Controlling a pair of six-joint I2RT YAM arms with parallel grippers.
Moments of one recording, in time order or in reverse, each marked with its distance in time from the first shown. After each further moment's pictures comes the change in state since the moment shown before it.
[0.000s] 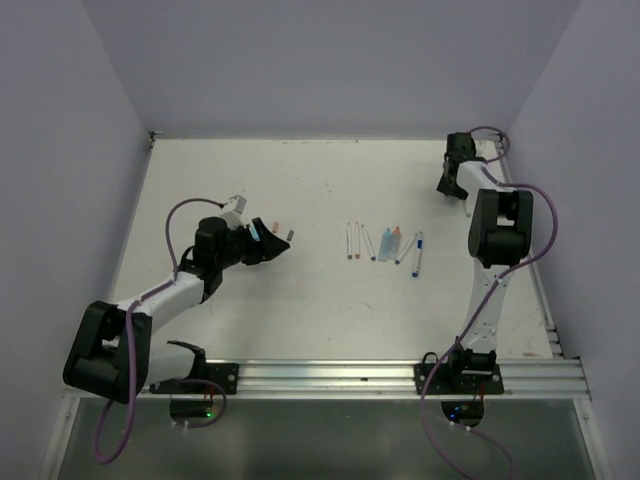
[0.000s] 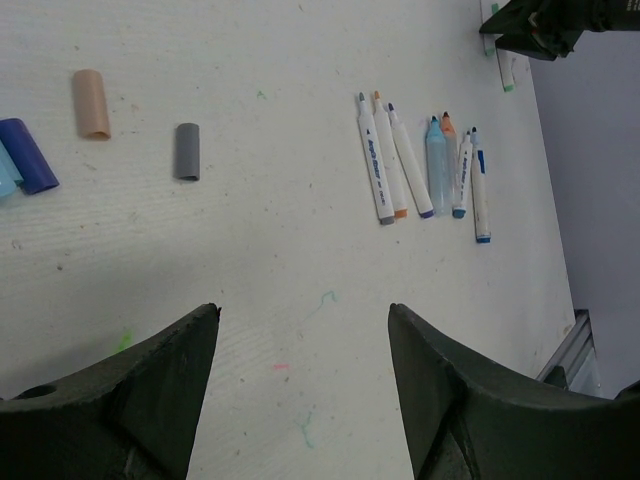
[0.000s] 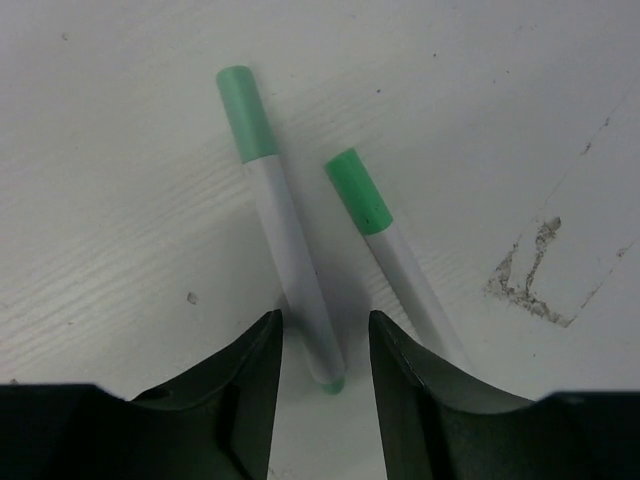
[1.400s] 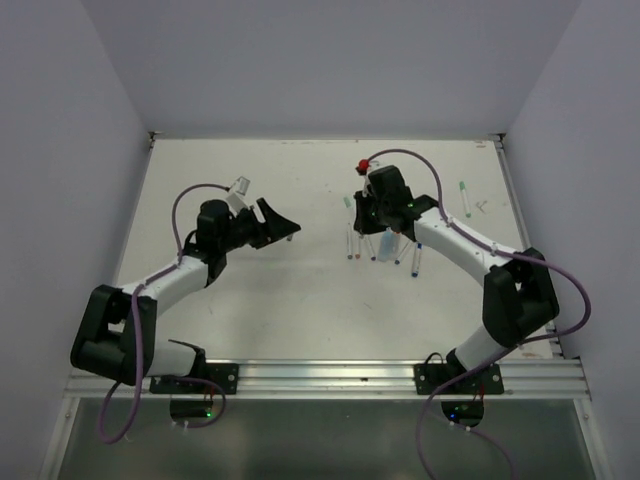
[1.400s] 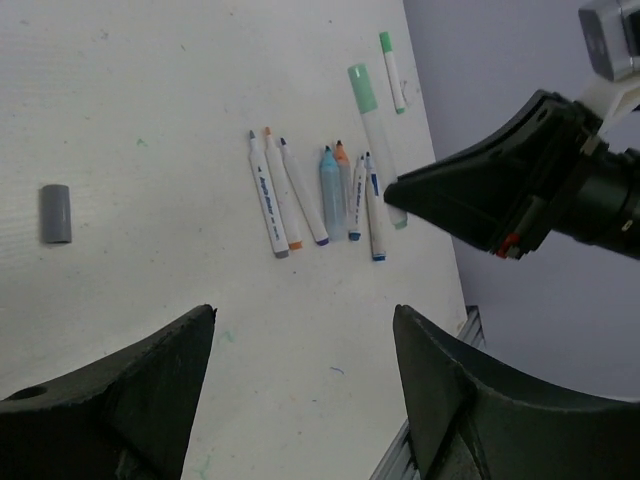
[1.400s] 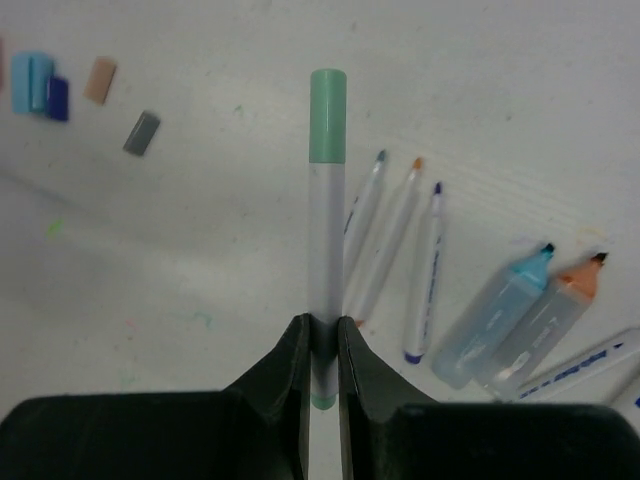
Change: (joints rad) left arm 0.000 0.064 0.132 0.034 0.117 -0.139; right arm 0.541 -0.616 -0.490 0.042 -0.374 -0.072
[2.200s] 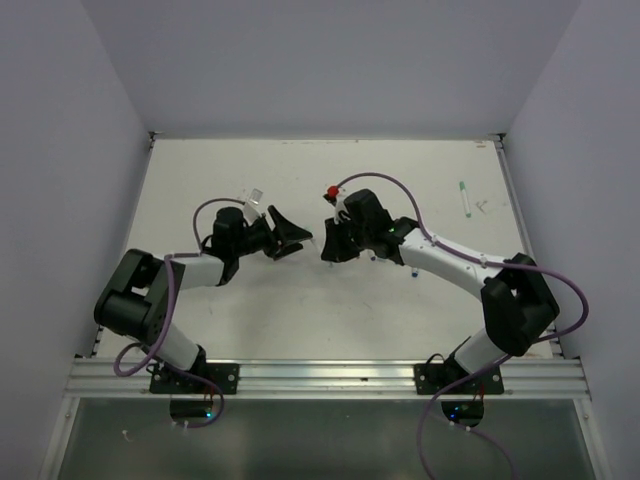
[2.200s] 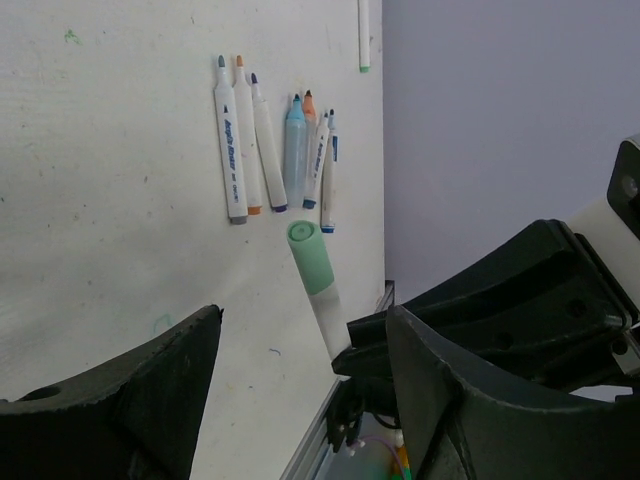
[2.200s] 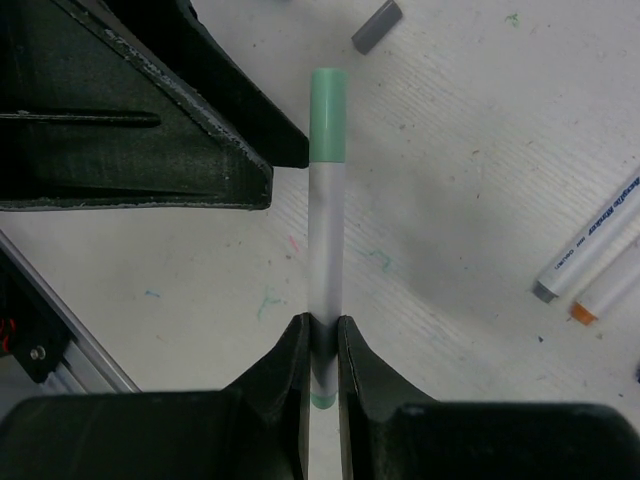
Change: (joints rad) left arm -0.047 0.260 -0.035 0.298 0.120 -0.315; right arm 0.212 -0.057 -0.153 0.132 -0.229 0.071
